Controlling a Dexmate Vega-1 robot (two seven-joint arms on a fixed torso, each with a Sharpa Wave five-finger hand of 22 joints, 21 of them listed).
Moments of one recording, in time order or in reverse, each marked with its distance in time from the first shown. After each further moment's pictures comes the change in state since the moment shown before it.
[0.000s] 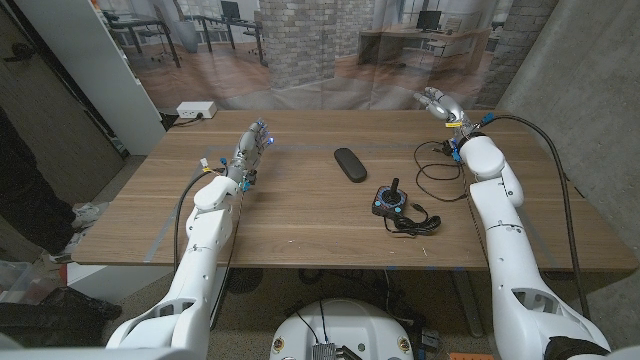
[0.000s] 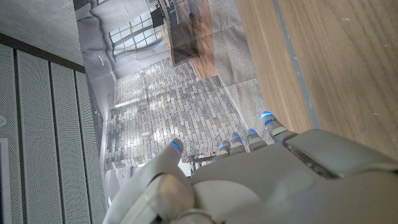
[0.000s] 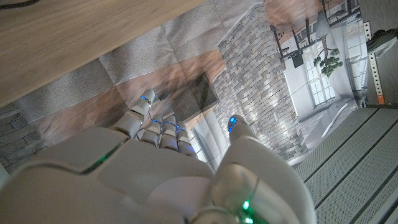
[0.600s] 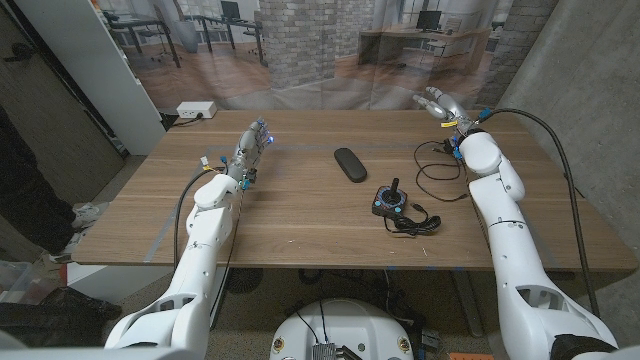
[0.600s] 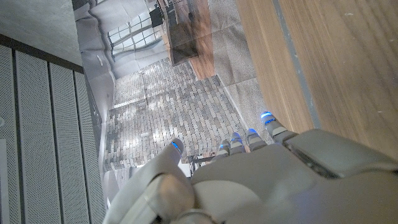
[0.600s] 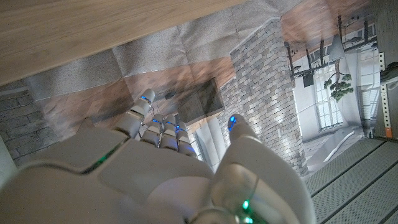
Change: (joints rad) left arm -0.018 0.004 0.002 0.024 0.003 -0.007 -0.003; left_hand 0.000 0.000 0.000 0.000 0.000 0.003 0.003 0.000 0.000 0.000 0.000 0.000 0.000 0.000 0.000 0.000 0.000 0.000 0.000 -0.007 0.000; right arm 0.010 -0.050 -0.053 -0.015 -0.105 -0.049 -0.032; right_hand 0.009 0.009 0.000 -0.008 0.000 0.000 0.000 0.000 0.000 0.000 0.000 0.000 0.000 0.000 0.000 0.000 0.000 0.000 0.000 0.000 0.000
